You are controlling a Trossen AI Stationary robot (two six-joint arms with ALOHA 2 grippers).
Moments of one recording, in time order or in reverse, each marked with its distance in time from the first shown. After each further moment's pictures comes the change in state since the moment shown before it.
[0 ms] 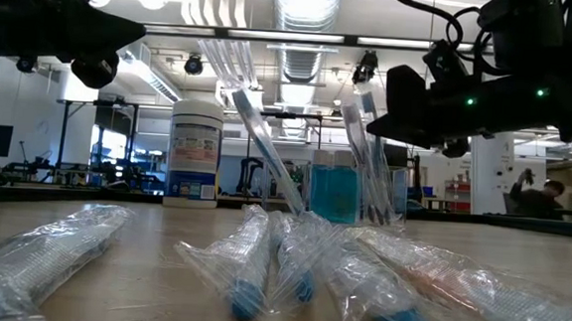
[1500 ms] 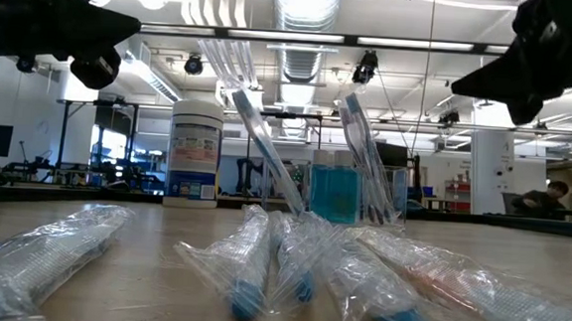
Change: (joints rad) left arm 0.000 -0.001 0.000 -0.004 0.077 -0.054; right arm 0.253 -1.007 -0.162 -0.991 -0.155 0.194
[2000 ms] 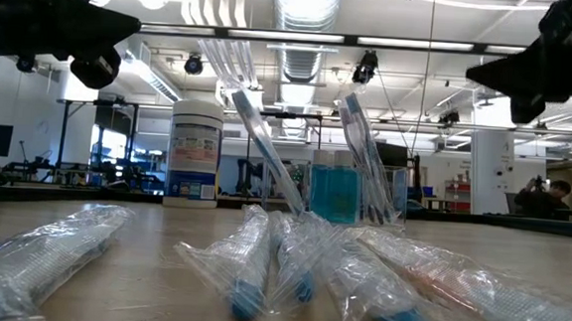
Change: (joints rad) left arm 0.000 0.000 0.000 0.002 -0.003 -0.001; right arm -0.001 -0.210 -0.188 0.299 -0.058 -0.281
